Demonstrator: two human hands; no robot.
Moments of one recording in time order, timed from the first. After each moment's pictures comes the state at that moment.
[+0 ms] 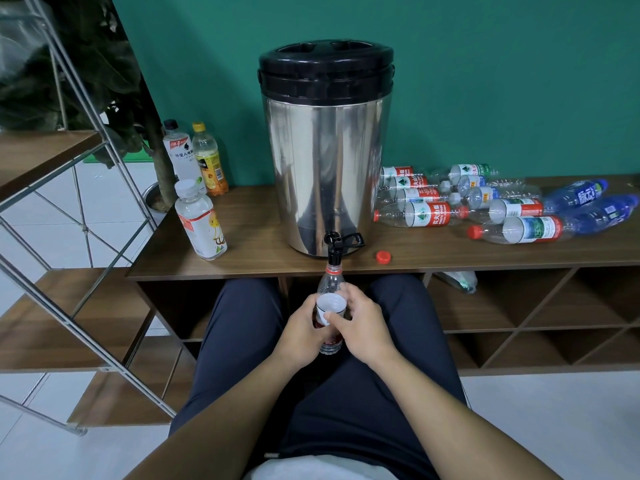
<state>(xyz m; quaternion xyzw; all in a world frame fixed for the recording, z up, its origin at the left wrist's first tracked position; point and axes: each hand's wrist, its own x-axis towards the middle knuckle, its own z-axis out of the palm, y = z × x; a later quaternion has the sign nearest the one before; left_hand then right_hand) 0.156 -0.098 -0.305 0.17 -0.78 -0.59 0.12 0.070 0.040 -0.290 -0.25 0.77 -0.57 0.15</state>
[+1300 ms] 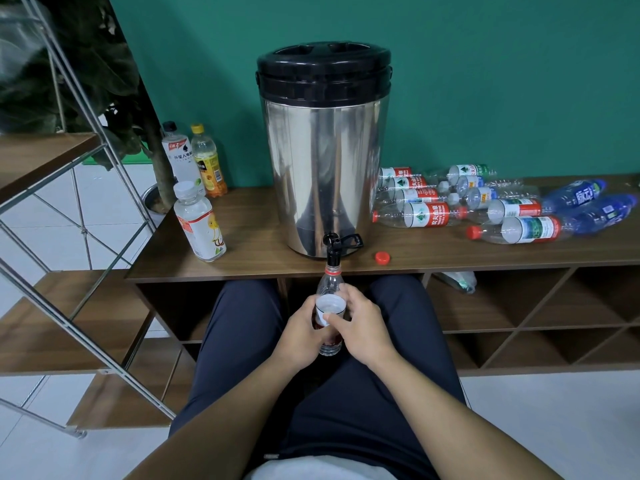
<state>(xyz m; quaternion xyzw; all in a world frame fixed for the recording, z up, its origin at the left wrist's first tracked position) 0.155 -0.099 -0.308 0.17 -0.79 -0.58 0.12 0.074 0.042 -0.282 -0.25 0.78 -0.56 0.13</state>
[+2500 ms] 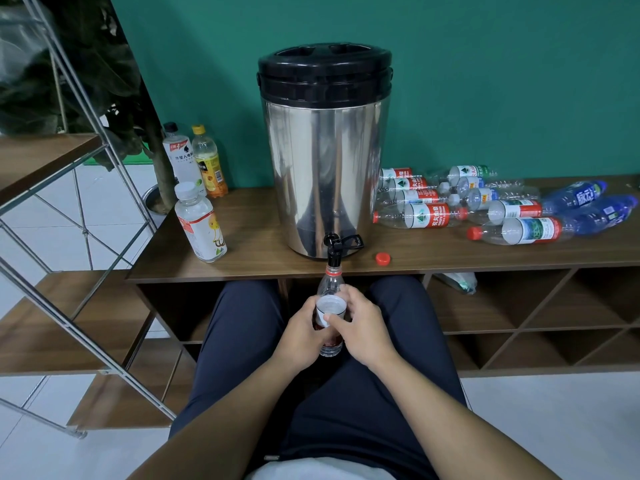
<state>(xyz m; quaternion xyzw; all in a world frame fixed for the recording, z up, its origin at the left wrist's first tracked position) 0.156 -0.097 -0.307 0.17 -0.79 -0.58 0.12 0.071 0.040 -0.288 -0.25 0.77 -0.56 0.13</state>
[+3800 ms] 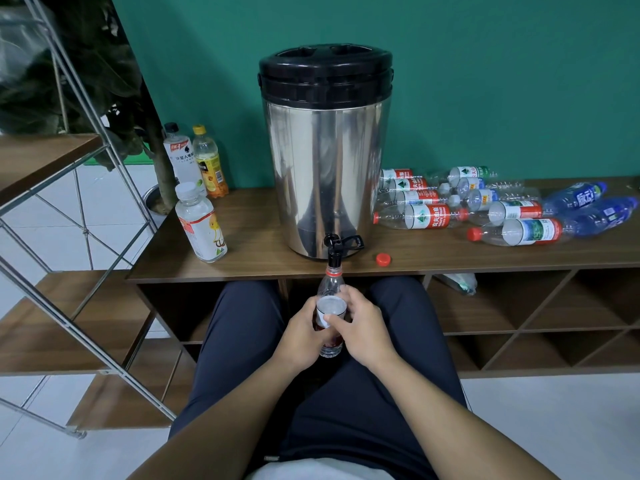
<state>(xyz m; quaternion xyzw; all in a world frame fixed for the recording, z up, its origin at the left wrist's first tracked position) 0.157 -0.098 -0.307 0.17 -0.78 -0.59 0.11 0.066 0.039 -0.299 -0.25 0.77 -0.56 0.14</state>
